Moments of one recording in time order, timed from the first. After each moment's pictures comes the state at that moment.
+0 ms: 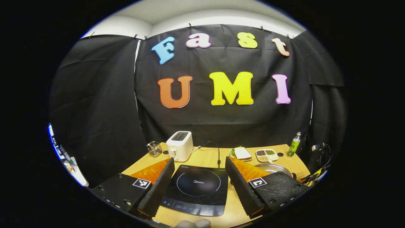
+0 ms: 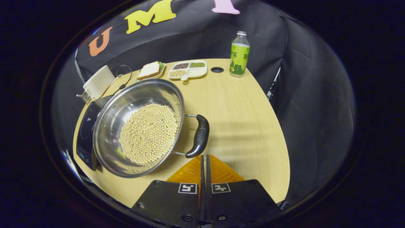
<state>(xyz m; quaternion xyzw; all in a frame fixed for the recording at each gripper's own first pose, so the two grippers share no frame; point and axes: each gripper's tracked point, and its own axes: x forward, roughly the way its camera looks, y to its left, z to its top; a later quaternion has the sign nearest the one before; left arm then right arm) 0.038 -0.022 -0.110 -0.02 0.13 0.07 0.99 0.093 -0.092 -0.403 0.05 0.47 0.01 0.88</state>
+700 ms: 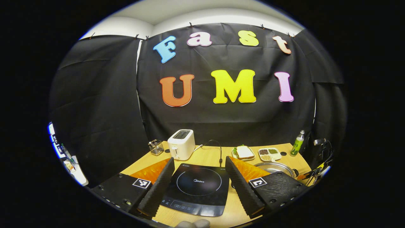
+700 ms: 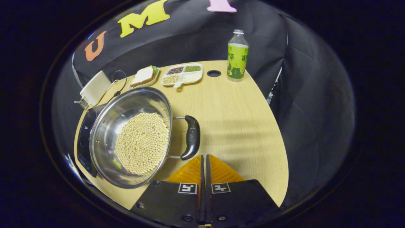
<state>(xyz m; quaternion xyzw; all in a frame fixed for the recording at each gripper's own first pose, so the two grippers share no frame) 0.044 -0.029 -0.127 -0.02 0.14 0.08 0.99 0.124 -0.110 -0.410 0.06 0.47 0.01 0.88</state>
